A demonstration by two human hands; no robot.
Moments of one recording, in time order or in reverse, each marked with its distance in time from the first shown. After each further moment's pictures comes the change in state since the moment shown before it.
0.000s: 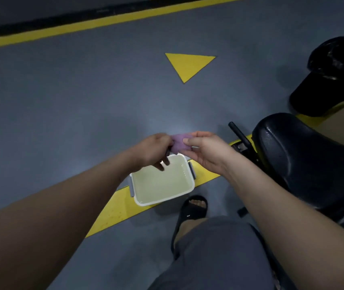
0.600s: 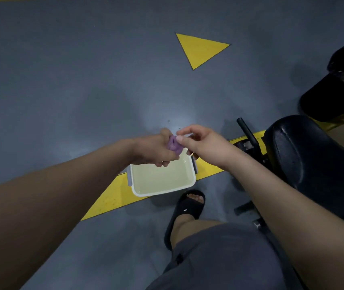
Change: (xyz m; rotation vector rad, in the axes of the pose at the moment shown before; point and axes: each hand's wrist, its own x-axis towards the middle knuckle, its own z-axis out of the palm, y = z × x) left_hand 0.025 -0.041 -0.017 0.024 -0.238 0.008; right_hand 0.030 0.010 0.011 -0.859 -0.058 -0.147
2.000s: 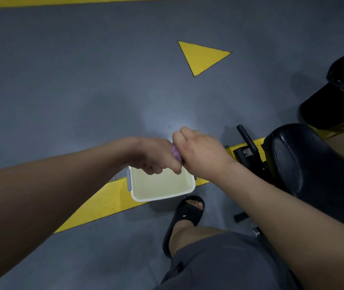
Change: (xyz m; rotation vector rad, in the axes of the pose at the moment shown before) left_hand -0.001 0.023 -0.004 0.160 -0.162 -0.247; right_hand 0.000 -0.004 0.012 -1.206 0.186 -0.613
